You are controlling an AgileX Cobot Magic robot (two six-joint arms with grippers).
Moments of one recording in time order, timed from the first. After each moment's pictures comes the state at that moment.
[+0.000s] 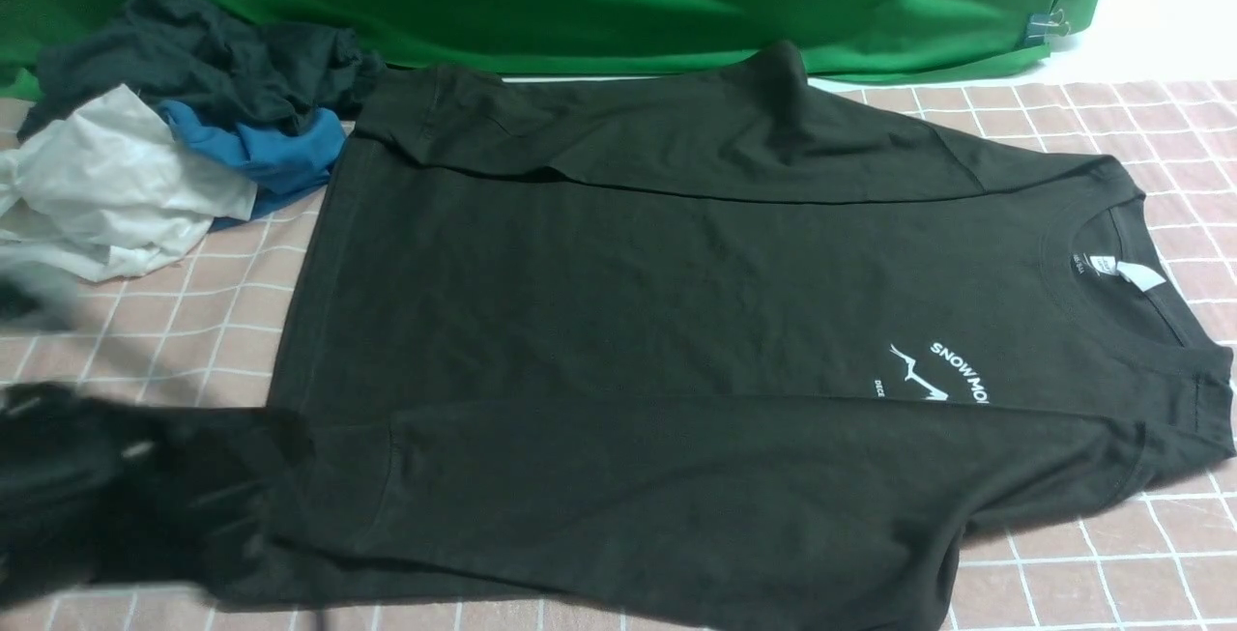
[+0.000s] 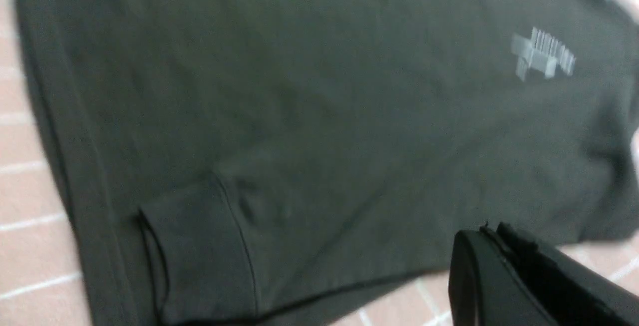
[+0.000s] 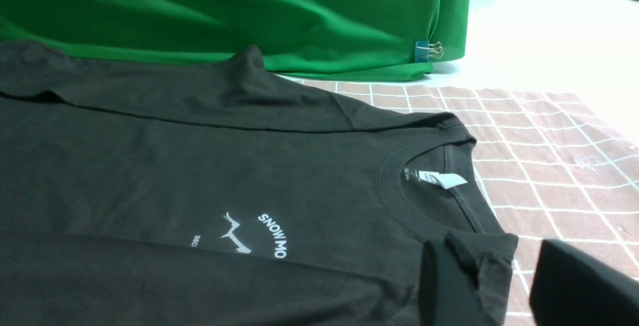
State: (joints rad) right arm 0.03 0.00 0.01 0.03 0.25 -0.06; left arm -0.08 0.77 -0.59 -0.60 0.75 0.53
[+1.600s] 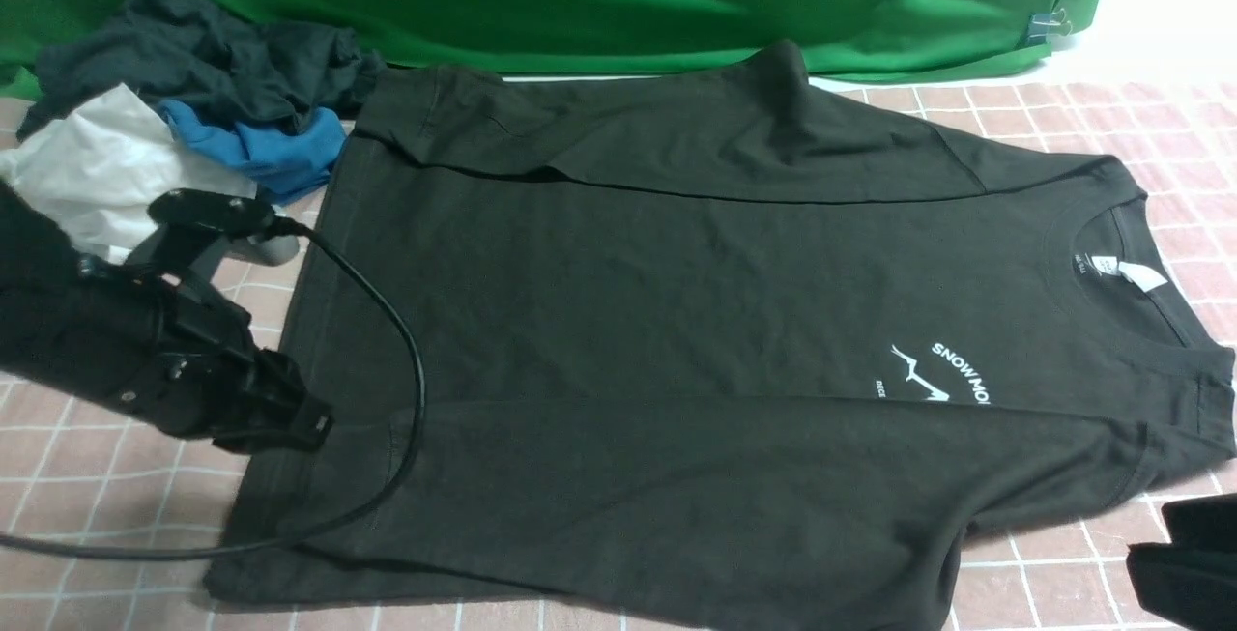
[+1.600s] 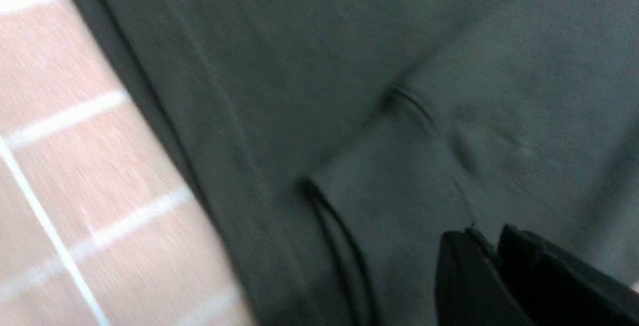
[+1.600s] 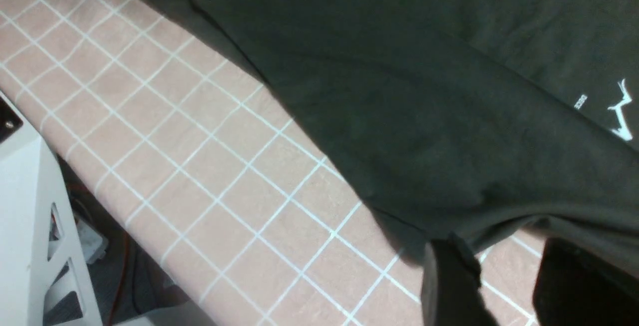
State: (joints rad) right arm 0.65 0.63 -0.71 0.13 0.93 -0.03; left arm 0.06 1.50 -0.83 -0.50 0.75 0.79
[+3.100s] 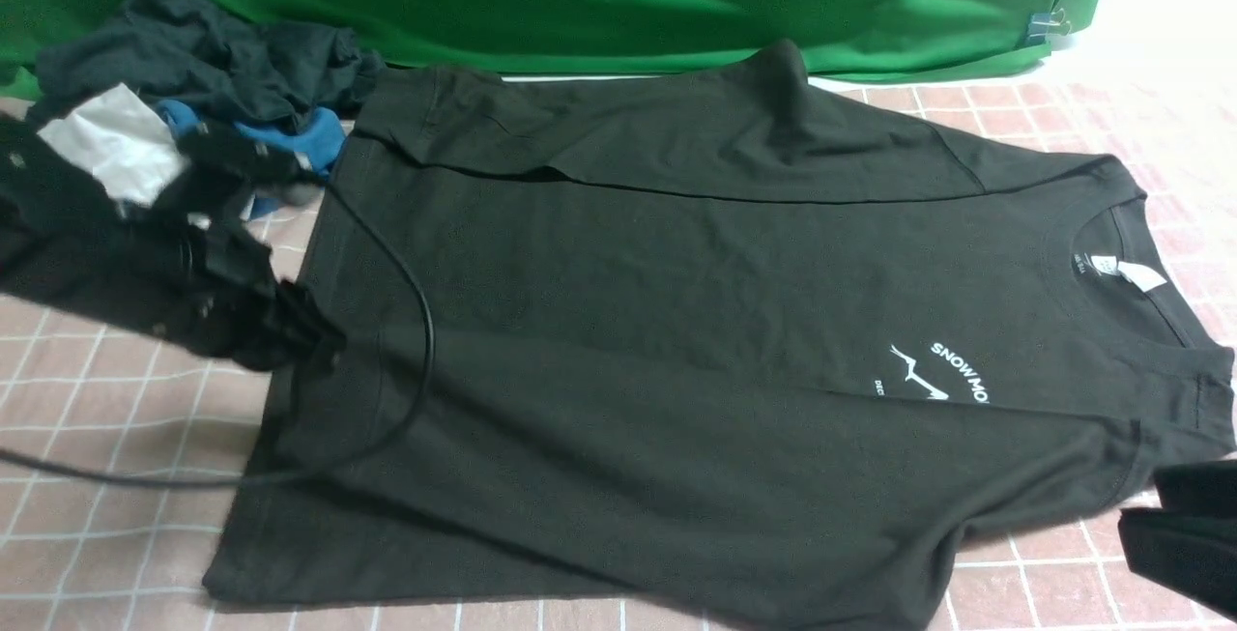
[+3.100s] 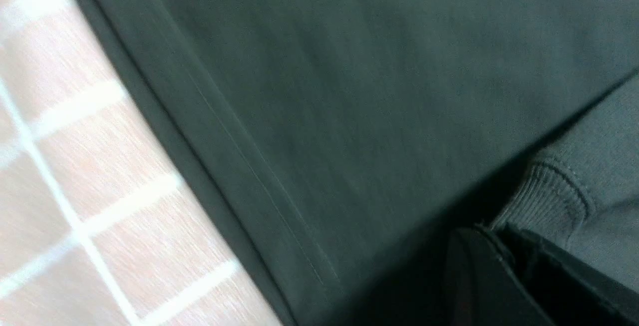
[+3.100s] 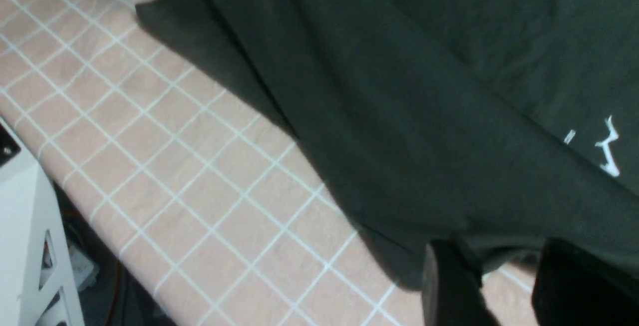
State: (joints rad) right arm 0.65 0.63 -0.71 0.13 0.87 -0.04; left arm 0.06 1.58 -0.94 -0.55 0.63 0.93
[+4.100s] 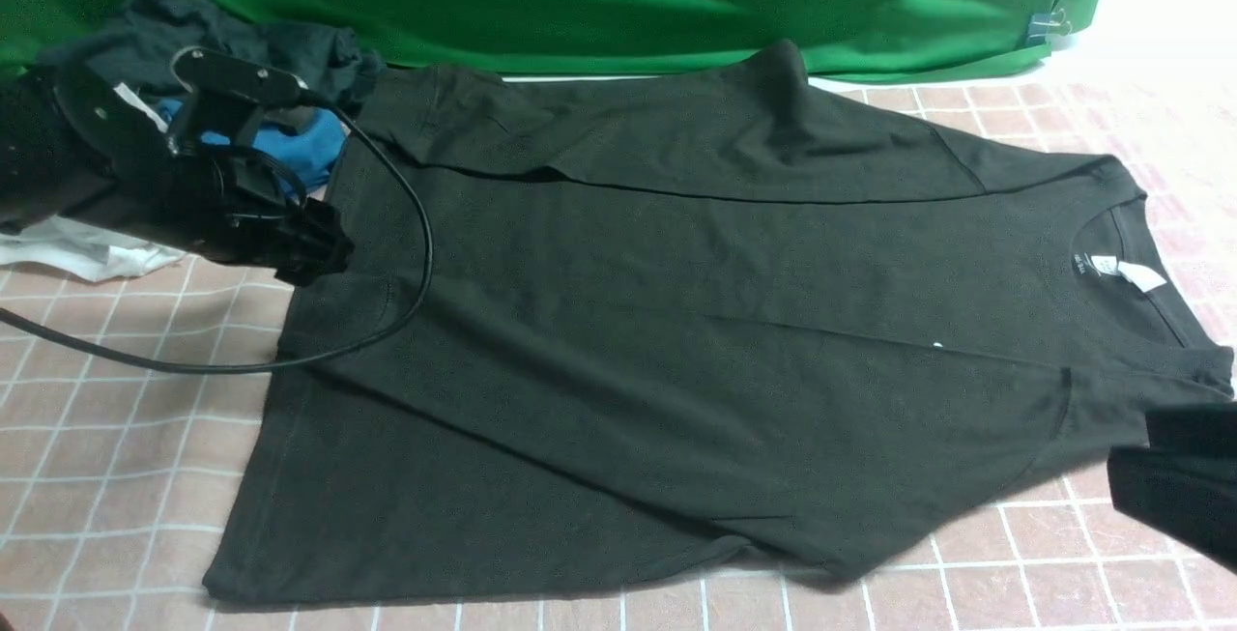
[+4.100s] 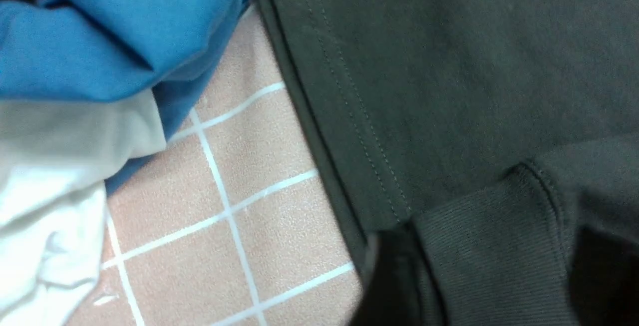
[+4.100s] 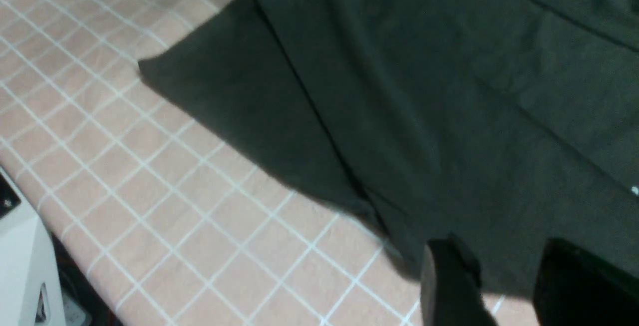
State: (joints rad) right arm 0.65 0.63 -0.71 0.13 0.77 -0.03; left arm 0.06 1.79 -1.12 -0.45 0.41 0.78
